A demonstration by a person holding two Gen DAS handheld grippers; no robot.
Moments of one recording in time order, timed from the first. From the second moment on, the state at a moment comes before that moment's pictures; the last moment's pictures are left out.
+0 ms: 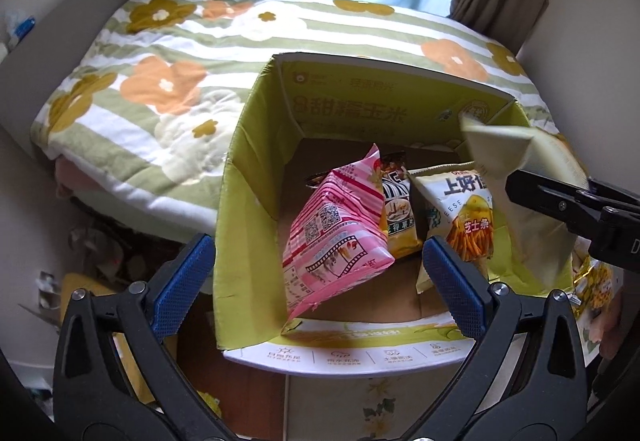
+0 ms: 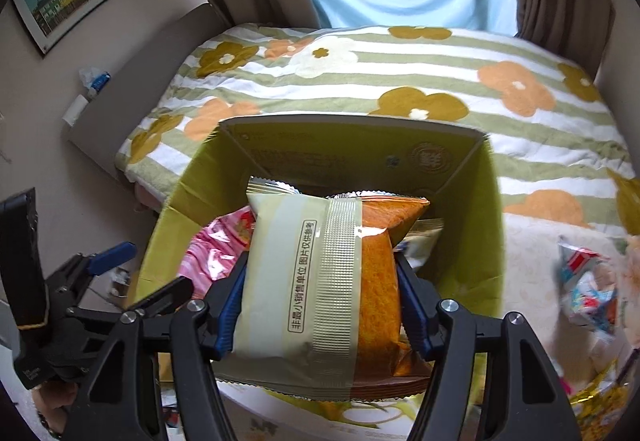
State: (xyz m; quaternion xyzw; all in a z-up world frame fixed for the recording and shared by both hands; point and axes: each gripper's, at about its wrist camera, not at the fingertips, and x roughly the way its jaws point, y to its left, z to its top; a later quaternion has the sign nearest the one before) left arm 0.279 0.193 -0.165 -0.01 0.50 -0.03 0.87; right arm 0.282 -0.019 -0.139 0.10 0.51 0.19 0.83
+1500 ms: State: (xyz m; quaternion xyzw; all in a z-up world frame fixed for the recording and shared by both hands) left arm 0.202 -0.005 -0.106 0.04 0.44 -0.13 0.89; right arm 0.145 -0.212 -0.072 0.04 0.42 0.04 0.90
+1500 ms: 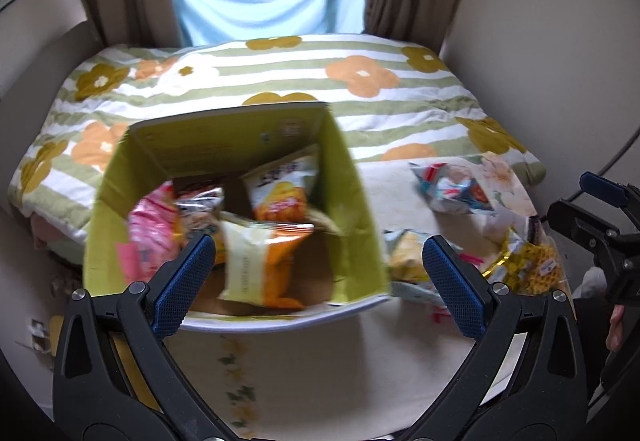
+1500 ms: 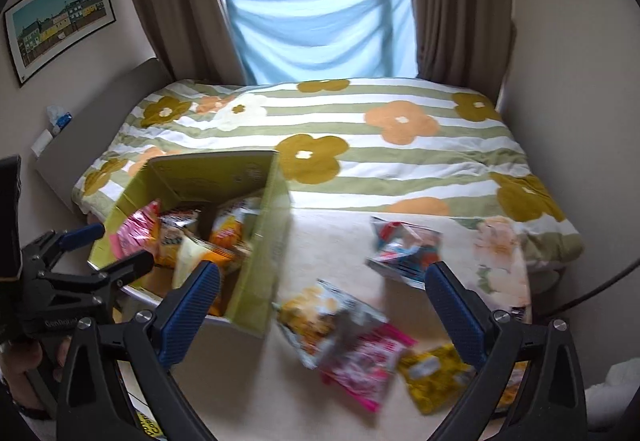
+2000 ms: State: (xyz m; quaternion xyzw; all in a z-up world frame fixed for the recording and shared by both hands) left arm 0.171 -0.177 -0.143 0.09 0.46 -0.21 0.86; right arm 0.066 -0.354 -0.115 0.05 0.44 -0.03 0.89
